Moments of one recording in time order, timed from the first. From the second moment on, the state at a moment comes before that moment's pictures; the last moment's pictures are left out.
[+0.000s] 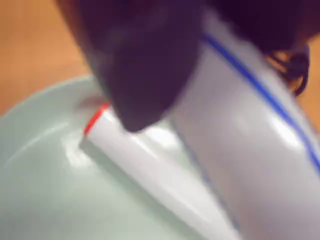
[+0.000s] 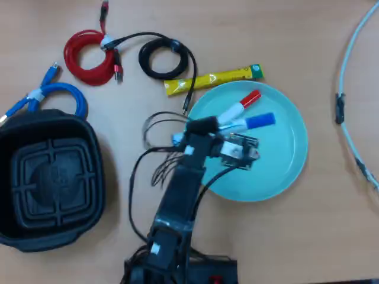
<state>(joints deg) 109.4 100.6 87.0 72.9 -31.9</state>
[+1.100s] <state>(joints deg) 40.6 107.4 95.9 48.4 8.0</state>
